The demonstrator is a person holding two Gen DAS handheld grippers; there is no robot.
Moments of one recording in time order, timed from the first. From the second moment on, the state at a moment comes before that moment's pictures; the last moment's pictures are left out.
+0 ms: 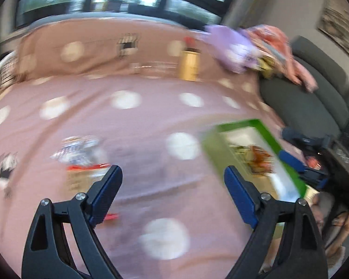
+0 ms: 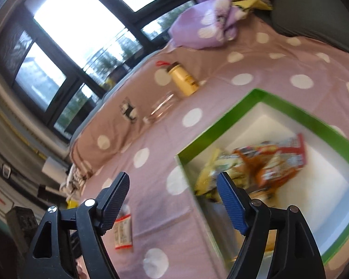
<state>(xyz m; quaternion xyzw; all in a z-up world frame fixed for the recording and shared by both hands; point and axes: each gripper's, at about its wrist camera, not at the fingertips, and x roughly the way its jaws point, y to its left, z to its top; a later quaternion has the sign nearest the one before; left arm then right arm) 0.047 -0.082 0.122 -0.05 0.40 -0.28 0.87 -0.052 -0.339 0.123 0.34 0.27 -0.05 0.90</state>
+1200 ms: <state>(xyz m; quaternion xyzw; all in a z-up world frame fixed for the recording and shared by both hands) 0.102 -0.006 0.023 -0.10 0.52 -0.17 0.83 0.107 -0.133 0.013 0.25 0.52 0.13 0.80</state>
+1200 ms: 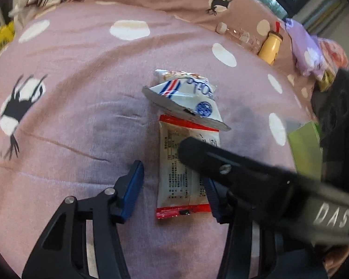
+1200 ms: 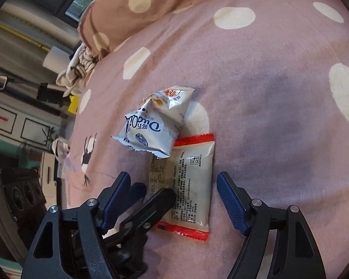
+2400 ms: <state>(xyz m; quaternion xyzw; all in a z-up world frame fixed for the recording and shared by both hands) 0.023 -0.076 0.136 -0.06 0.39 -0.29 0.87 0.013 -0.186 0.126 0.23 0.40 0.06 0.88</state>
